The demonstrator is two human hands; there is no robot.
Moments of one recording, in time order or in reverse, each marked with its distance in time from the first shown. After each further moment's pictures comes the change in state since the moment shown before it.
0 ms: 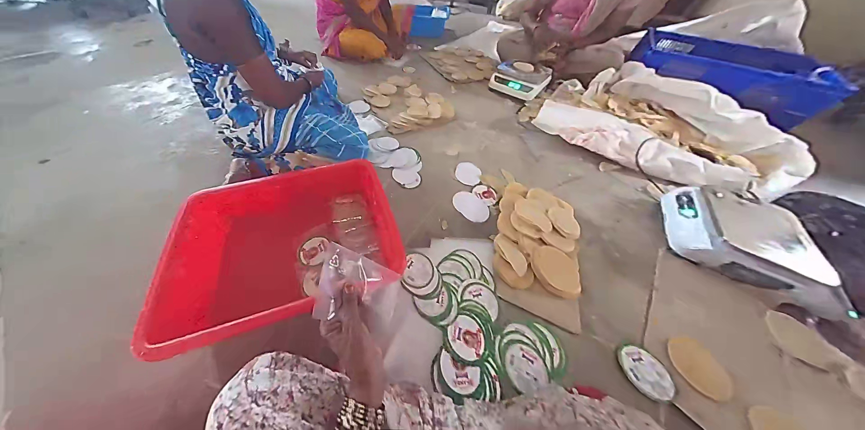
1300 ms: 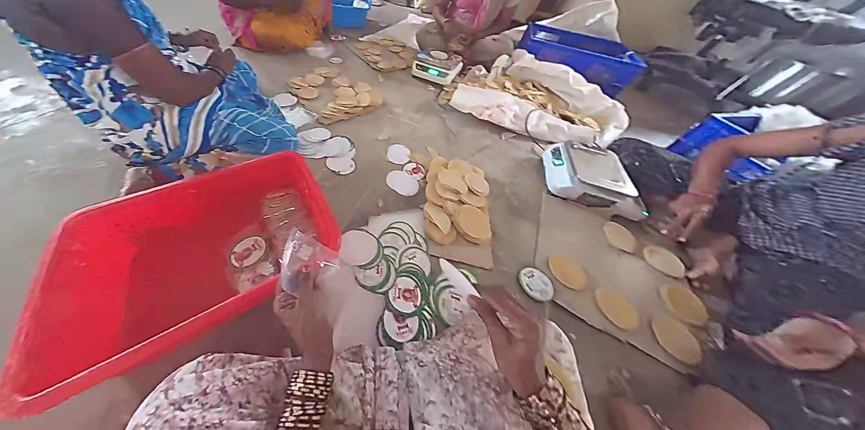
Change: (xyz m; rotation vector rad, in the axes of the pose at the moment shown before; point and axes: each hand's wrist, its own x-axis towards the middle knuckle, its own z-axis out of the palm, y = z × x) left_hand -0.009 -0.021 -0.007 0.083 -0.230 0.006; right_hand -0.117 0.078 -0.054 -0.894 0.852 0.005
